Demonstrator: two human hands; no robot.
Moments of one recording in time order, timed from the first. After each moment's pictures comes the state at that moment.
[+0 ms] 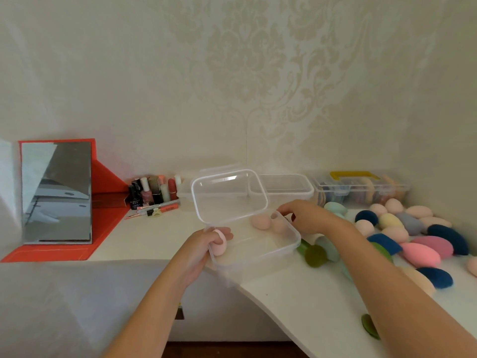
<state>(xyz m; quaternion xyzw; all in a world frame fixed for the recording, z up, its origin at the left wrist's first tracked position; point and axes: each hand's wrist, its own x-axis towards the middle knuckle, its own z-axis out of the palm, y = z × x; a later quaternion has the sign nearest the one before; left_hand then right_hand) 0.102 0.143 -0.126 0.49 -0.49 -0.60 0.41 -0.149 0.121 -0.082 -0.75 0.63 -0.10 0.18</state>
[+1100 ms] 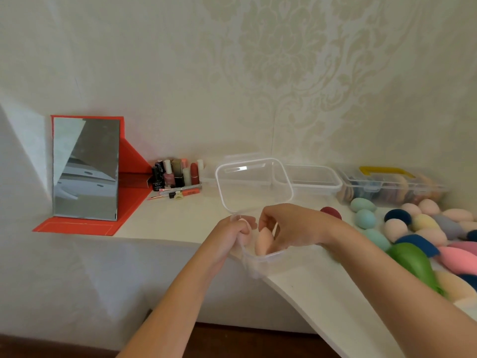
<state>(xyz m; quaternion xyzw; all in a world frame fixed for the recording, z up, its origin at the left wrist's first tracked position) 0.101 0.149 -0.127 0.49 -0.54 -0.55 0.39 -0.059 0.167 -0.058 -0.79 0.55 -0.05 0.25</state>
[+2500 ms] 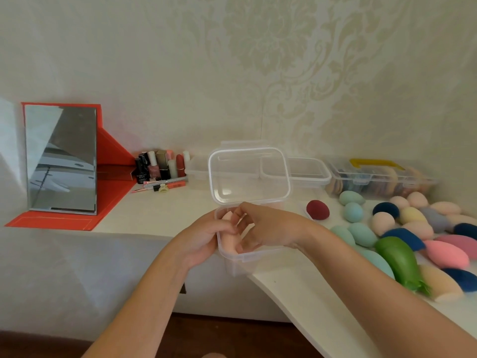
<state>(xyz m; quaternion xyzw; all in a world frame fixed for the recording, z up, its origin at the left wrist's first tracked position) 0.103 0.154 -0.118 0.35 -0.48 -0.71 0.38 -0.052 0.165 -0.072 -0.73 0.49 -0.14 0.45</state>
